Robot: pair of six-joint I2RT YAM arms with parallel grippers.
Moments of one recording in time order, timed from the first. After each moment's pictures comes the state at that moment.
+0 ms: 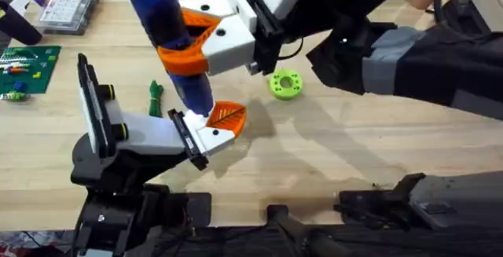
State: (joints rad) left arm -0.10 0.00 0.01 -0.08 0.95 -0.07; right arm 0.70 1.58 0.98 0.98 -1.22 0.40
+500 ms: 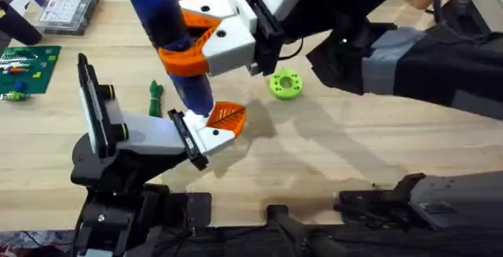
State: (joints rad) left arm -0.10 0.00 0.01 -0.08 0.95 -0.07; right arm 0.70 1.58 0.98 0.98 -1.22 0.40
